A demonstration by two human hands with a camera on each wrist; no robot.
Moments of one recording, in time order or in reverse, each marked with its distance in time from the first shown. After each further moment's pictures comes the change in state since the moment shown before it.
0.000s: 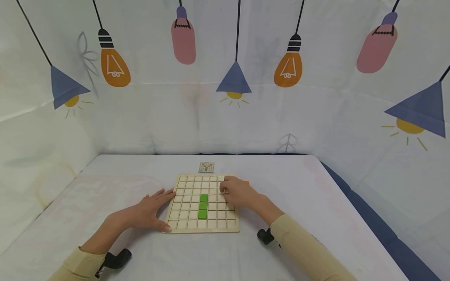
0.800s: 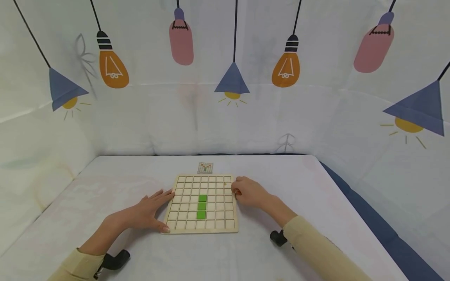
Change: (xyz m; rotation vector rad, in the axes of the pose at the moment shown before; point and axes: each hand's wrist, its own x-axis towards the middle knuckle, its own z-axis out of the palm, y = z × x) left_hand 0.000 -0.001 0.000 0.005 0.010 0.011; right_hand -0.025 0.027 -0.013 -0.093 0.030 -0.011
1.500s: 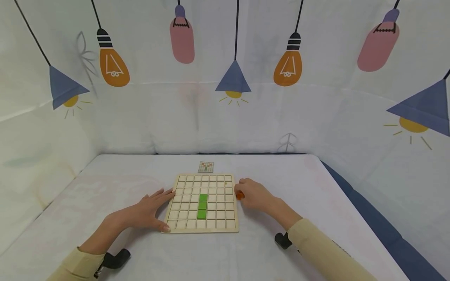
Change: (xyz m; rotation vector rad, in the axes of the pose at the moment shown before) left_hand 0.000 0.001 -0.001 -0.012 -0.011 -0.003; right_hand -0.011 0.002 0.001 -0.051 -0.020 0.006
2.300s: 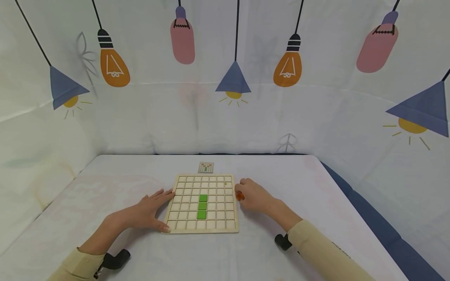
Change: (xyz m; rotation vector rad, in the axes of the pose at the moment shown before) left_hand 0.000 -0.001 0.001 0.006 0.003 -0.006; right_hand -0.002 -0.003 -0.001 -0.002 0.007 0.009
